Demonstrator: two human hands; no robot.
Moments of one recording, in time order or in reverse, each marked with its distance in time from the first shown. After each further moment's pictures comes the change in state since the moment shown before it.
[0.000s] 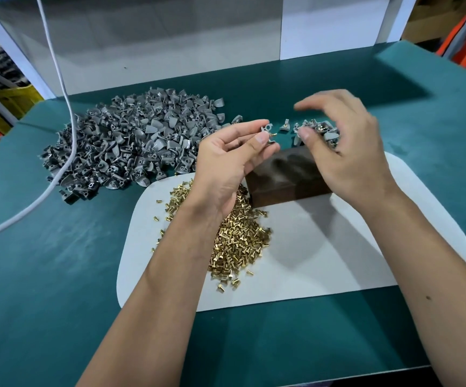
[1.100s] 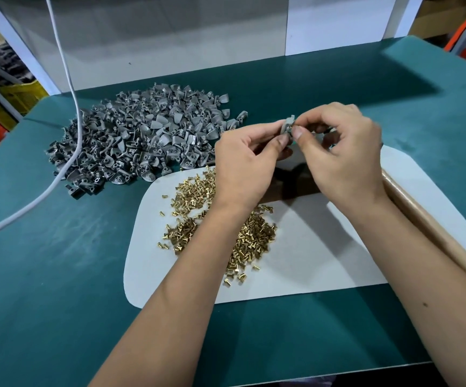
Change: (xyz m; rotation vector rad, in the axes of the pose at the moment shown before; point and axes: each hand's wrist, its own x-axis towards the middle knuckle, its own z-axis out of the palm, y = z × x) left_hand 0.000 -0.020 0.009 0.393 0.012 0.316; right_hand -0.007 -0.018 0.020 0.107 0.150 0.090
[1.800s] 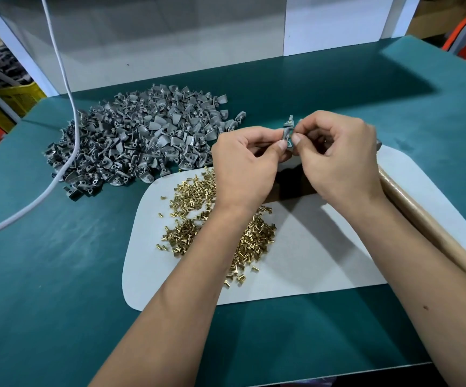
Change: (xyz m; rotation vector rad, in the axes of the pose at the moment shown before) left_hand -0.003 0.001 0.004 0.062 0.065 -0.013; right_hand -0.002 -0.002 0.002 -0.036 -0.037 0.100
